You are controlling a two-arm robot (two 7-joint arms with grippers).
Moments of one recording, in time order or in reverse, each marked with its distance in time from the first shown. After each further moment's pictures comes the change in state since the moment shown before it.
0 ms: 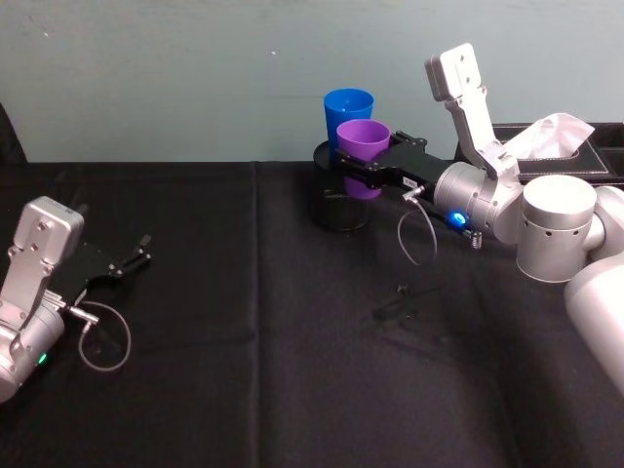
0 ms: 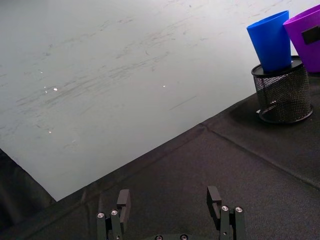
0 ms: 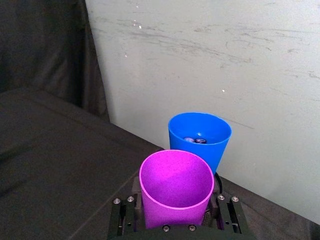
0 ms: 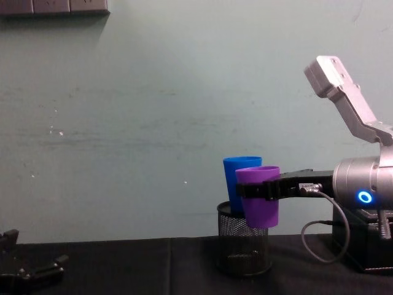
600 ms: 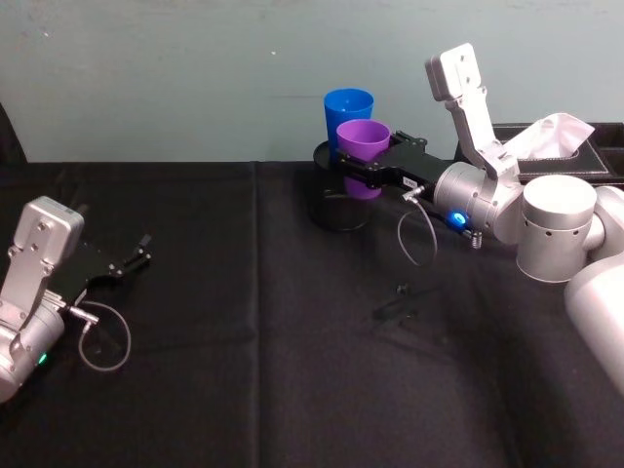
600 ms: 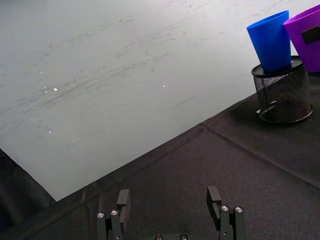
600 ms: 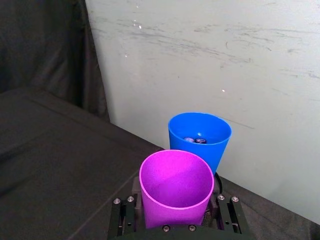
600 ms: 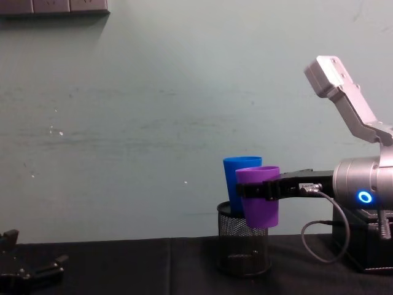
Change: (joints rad) left arm 0.000 0.000 0.000 0.000 0.000 0.000 0.000; right arm 0.000 0.000 0.000 0.000 0.000 0.000 0.000
